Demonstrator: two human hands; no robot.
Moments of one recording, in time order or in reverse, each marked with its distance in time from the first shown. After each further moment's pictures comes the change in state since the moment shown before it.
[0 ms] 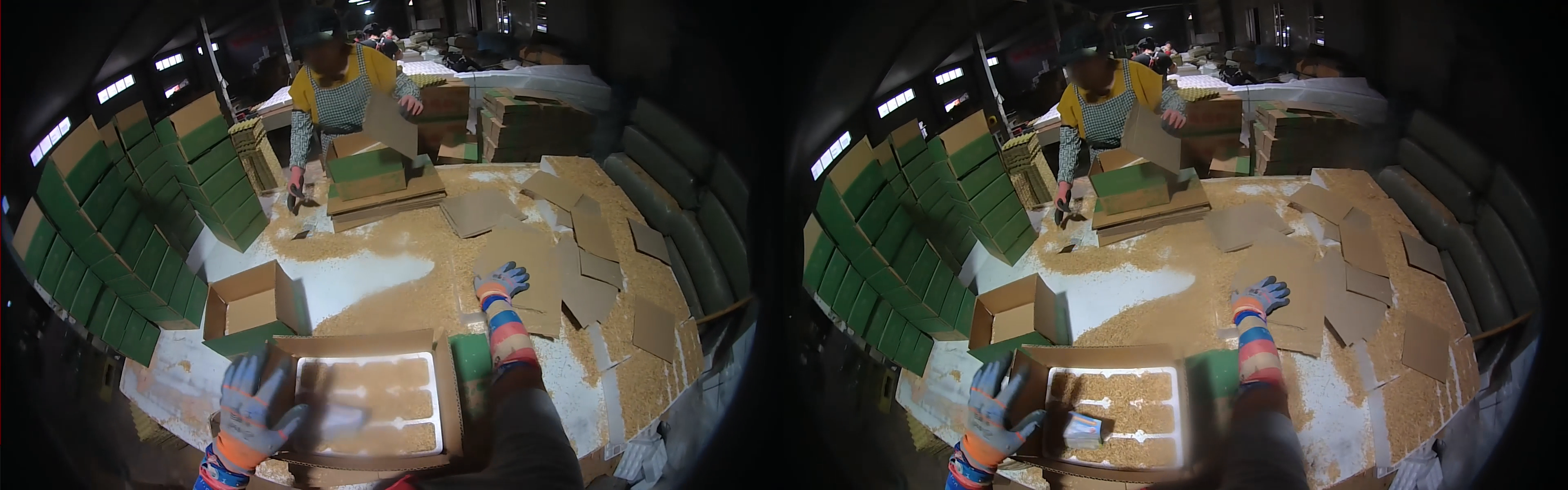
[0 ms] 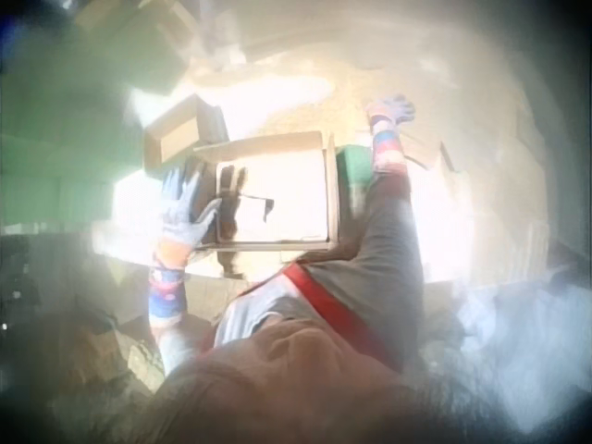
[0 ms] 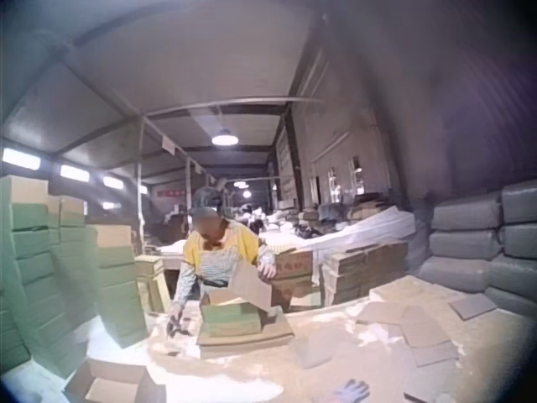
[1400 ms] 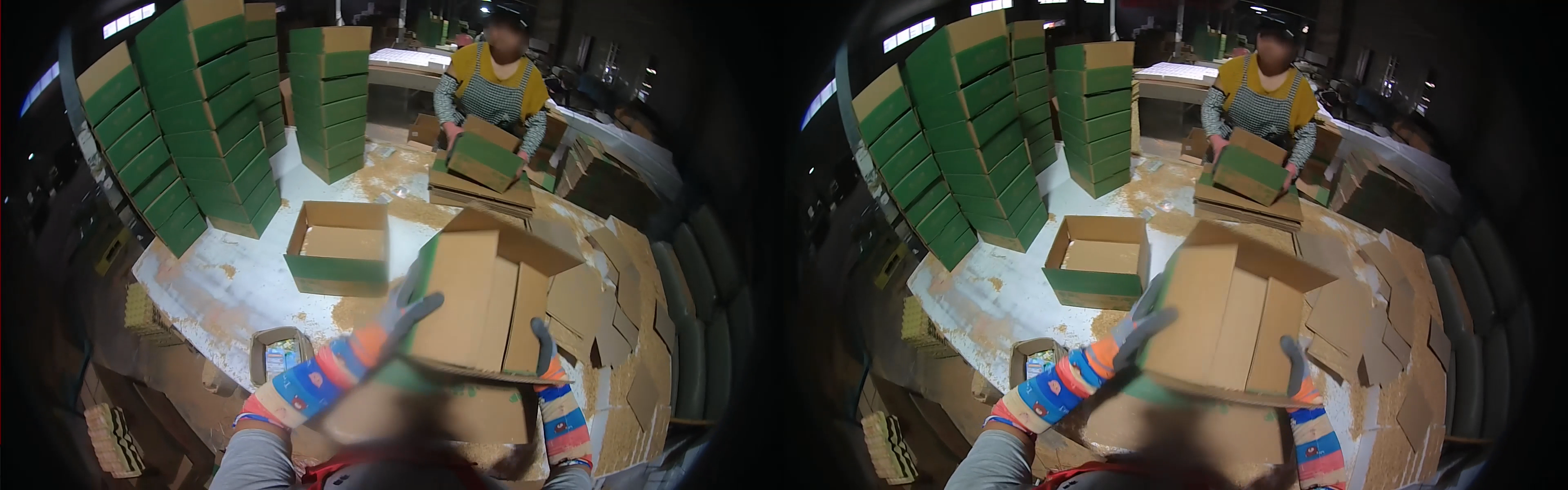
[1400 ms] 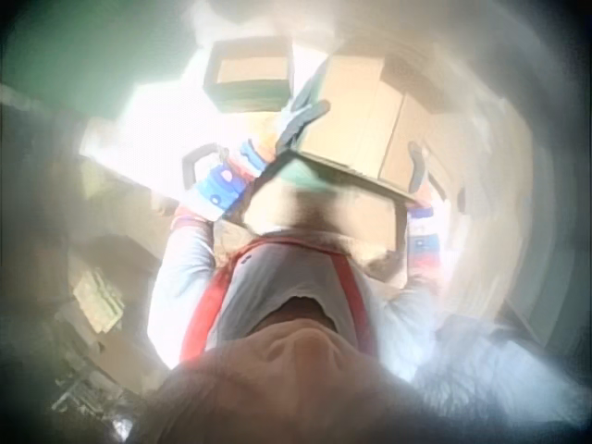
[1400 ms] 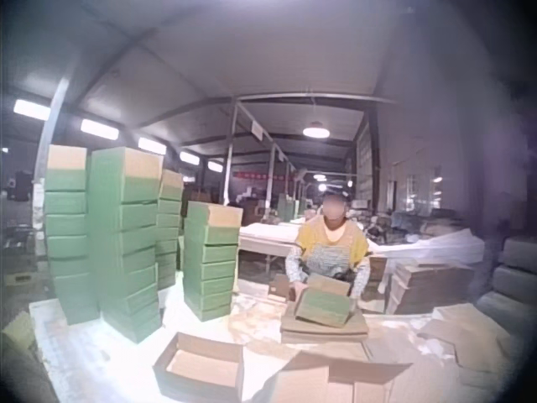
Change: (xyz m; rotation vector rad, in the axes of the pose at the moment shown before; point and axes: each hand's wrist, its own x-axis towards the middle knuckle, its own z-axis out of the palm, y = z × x) left_hand 0.015 -0.061 0.100 -1.673 -0.001 -0.380; right_hand -0.212 0.075 -0.129 1.820 -1.436 -0.353
